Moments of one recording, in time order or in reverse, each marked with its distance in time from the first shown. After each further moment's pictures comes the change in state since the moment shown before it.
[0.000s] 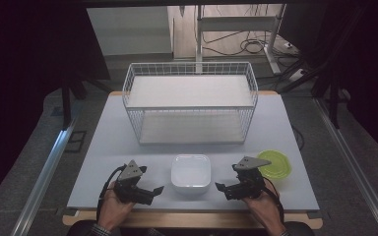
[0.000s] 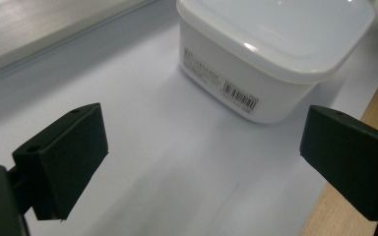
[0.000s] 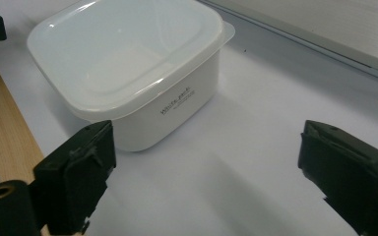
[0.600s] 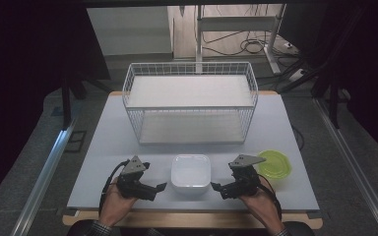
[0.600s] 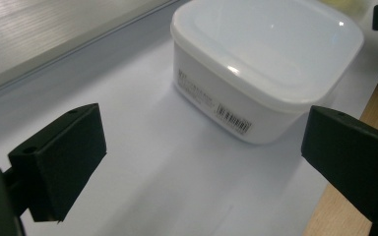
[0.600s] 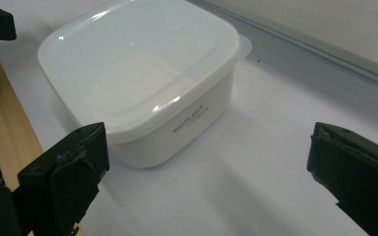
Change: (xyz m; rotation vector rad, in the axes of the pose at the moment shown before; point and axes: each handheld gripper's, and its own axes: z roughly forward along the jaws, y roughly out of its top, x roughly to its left) left arm 0.000 0.021 0.004 0.018 -0.025 -0.007; right arm 0.004 0.010 0.009 -0.002 0.026 -0.006
